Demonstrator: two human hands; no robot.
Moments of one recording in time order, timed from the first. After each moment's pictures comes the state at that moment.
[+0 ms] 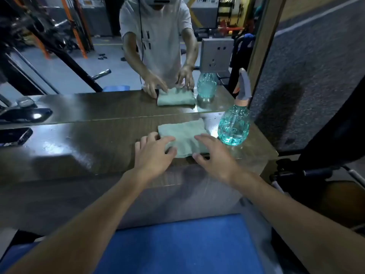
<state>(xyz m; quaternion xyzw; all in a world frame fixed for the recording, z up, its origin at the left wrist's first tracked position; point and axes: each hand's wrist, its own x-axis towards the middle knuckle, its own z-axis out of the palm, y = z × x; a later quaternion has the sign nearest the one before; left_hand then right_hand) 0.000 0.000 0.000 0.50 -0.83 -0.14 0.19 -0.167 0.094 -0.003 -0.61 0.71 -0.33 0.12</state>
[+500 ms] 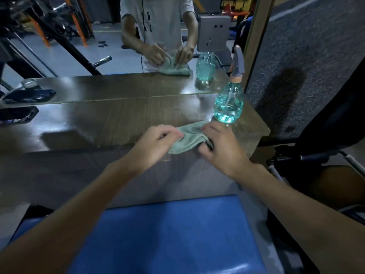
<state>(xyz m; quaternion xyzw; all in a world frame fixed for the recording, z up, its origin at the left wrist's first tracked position) 0.031 0.071 0.033 0.34 -0.79 -0.42 0.28 -0.154 0.154 0.008 -0.68 0.66 -0.33 -0.01</state>
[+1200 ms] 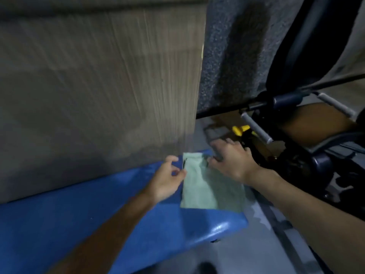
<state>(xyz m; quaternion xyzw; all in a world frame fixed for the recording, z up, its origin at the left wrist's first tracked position) -0.090 0.209 -0.343 0.41 -0.74 -0.52 0.12 -0.269 0.309 -0.284 -0.50 0.84 -0.13 0.15</state>
